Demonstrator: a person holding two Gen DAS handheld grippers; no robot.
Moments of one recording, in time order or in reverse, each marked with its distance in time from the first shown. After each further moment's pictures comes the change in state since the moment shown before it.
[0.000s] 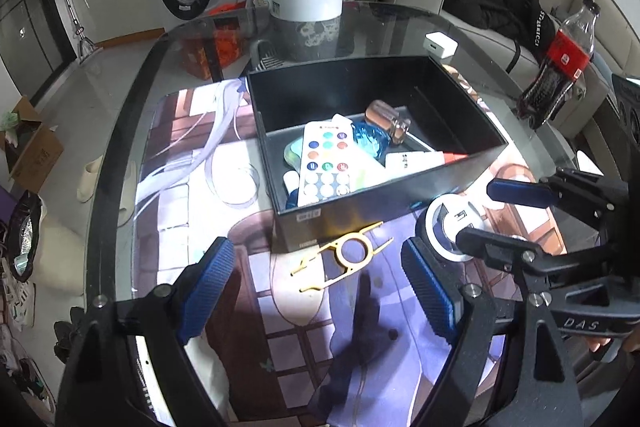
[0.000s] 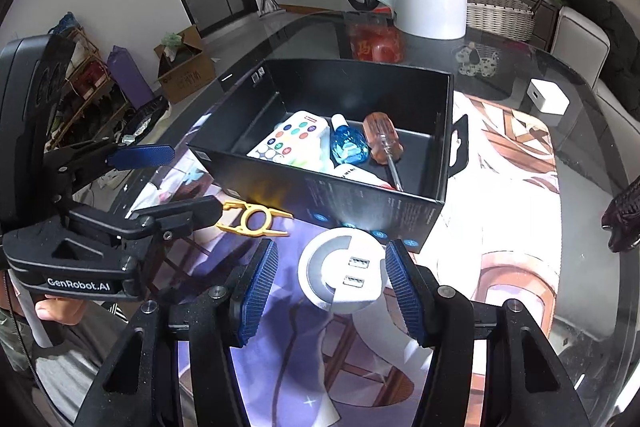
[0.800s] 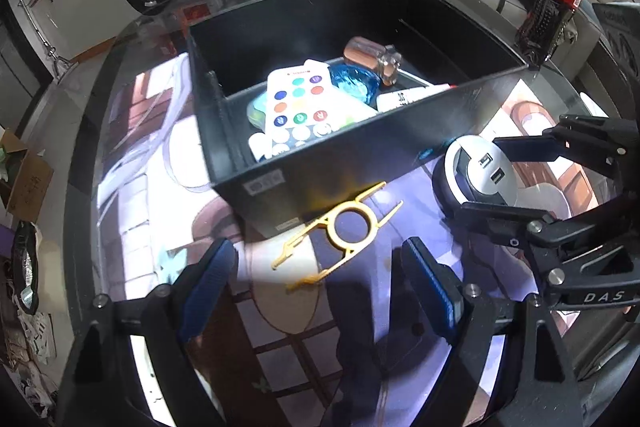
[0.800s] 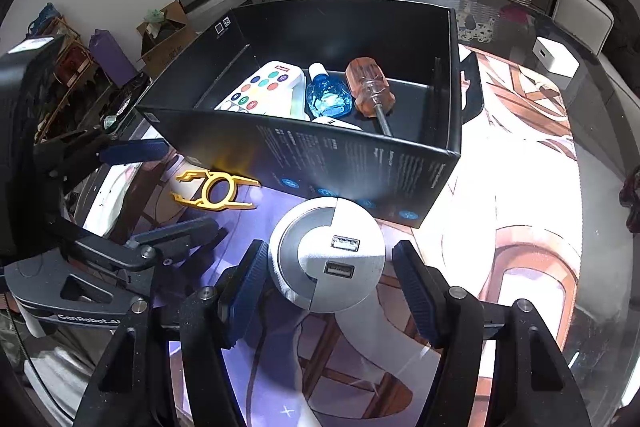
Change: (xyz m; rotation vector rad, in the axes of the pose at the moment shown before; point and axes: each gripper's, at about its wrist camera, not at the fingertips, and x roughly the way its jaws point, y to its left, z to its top) left arm 0.044 -0.010 -0.010 0.146 0.109 -0.007; right arm 0.045 -0.009 -0.007 0.029 0.117 -0.026
